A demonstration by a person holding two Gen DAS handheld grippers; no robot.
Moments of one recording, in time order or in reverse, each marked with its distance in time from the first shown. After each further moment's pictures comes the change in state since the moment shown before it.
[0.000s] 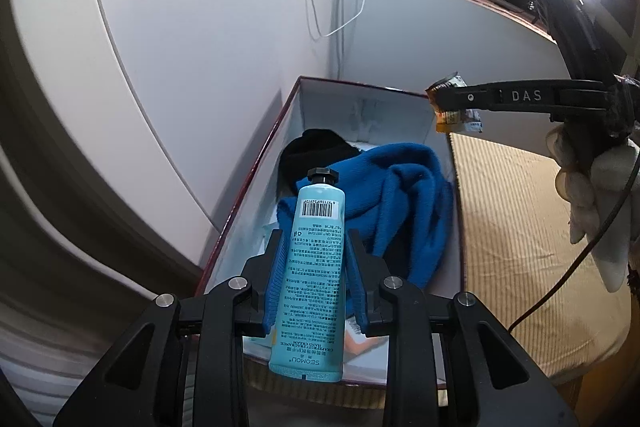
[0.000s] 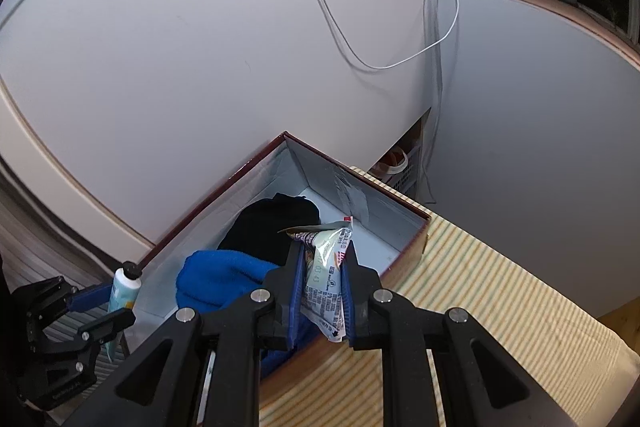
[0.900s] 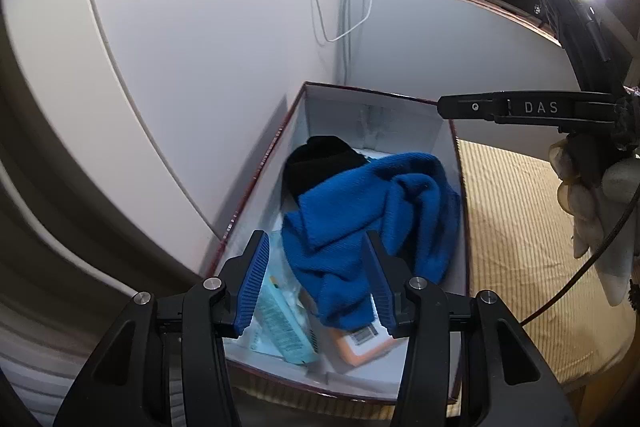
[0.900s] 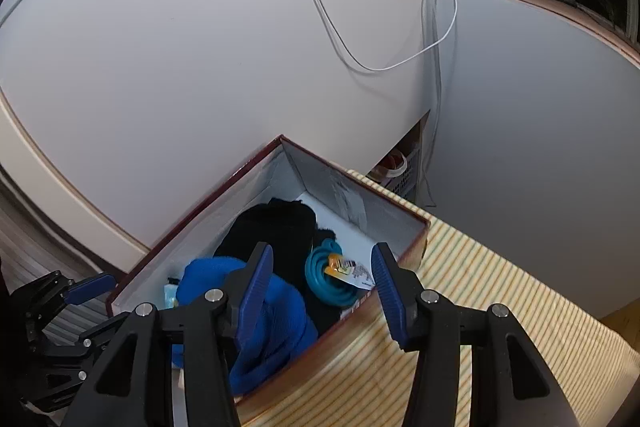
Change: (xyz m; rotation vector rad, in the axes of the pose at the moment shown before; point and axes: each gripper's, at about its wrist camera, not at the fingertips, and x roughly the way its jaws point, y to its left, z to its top) left arm -0.001 -0.005 -0.001 -0.004 -0.023 0.023; right arm -0.003 -0.003 0.001 0.004 -0.013 0.001
